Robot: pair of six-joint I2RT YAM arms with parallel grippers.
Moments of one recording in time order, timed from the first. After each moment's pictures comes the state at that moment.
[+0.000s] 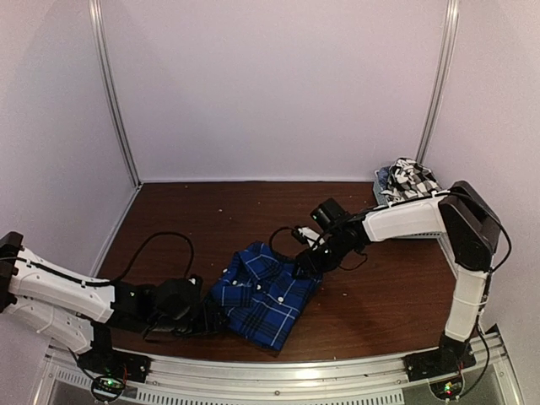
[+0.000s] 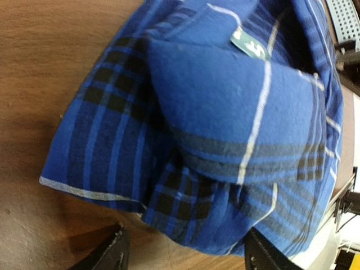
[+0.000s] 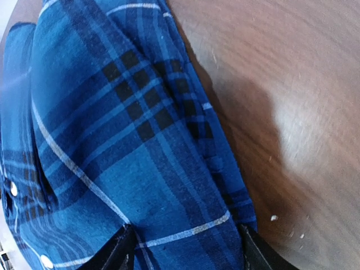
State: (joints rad) left arm -1.20 1.22 0.40 -0.07 -0.17 -1.24; right arm 0.72 1.91 1.19 -0.36 -0.34 0.26
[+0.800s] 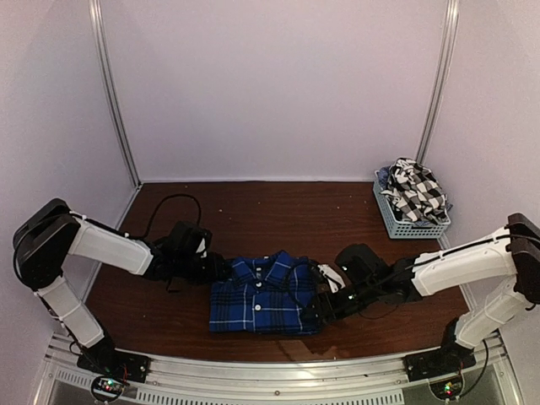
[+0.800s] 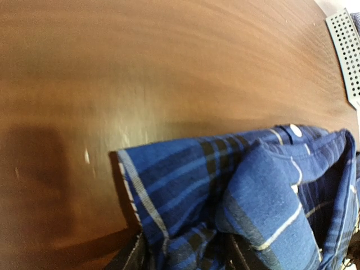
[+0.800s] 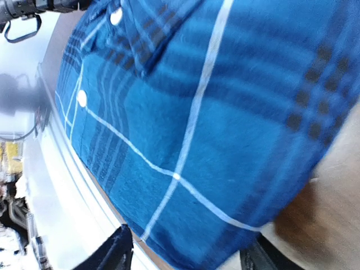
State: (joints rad) left arm -0.71 1.62 0.66 0.15 0.06 -0.80; right arm 0.98 1.47 0.62 -0.02 -0.35 0.65
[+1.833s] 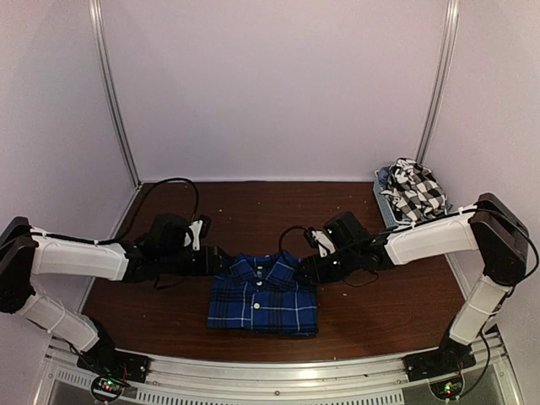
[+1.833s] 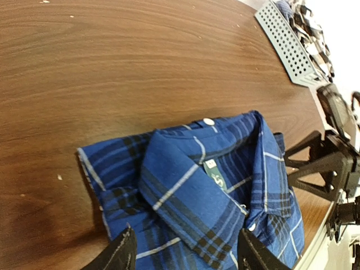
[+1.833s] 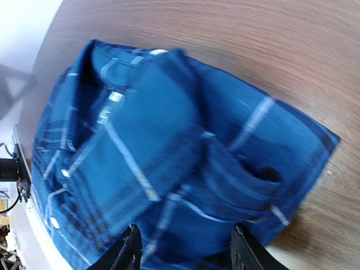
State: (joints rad) left arm -0.72 1.38 0.61 0.13 0.14 -0.62; right arm 0.80 1.69 0.89 -0.05 -0.27 0.56
